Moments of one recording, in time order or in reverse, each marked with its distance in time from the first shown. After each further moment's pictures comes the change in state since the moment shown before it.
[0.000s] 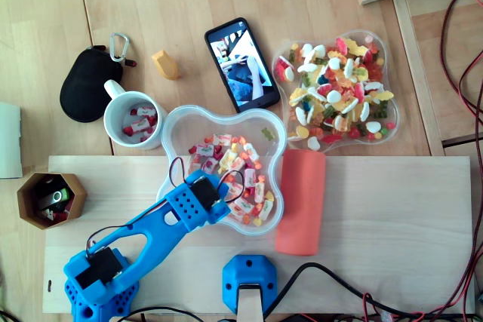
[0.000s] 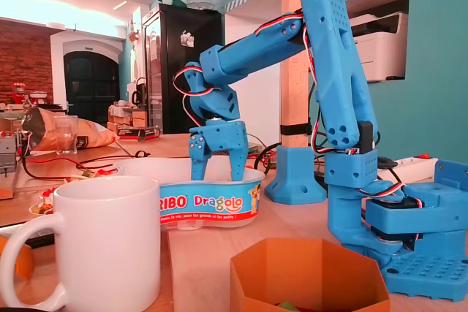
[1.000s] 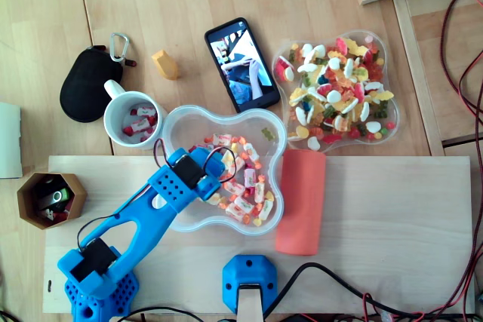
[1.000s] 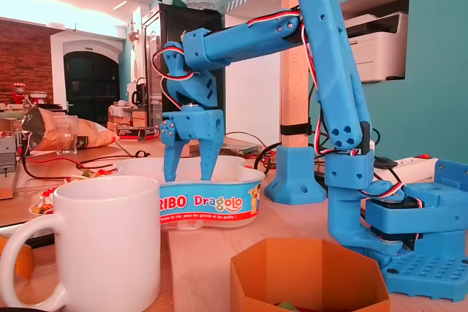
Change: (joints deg) arm -7.8 -0.4 -8.7 0.7 16.2
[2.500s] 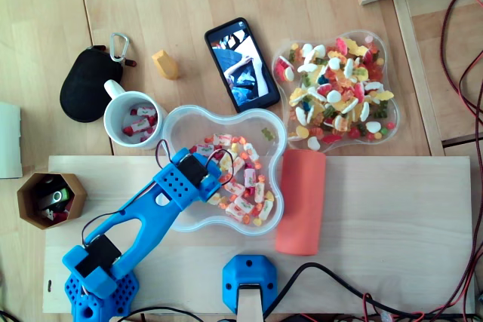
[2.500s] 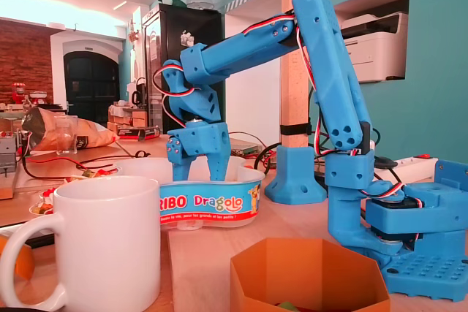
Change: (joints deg) arm 0.0 -3.3 4.4 -0.1 -0.1
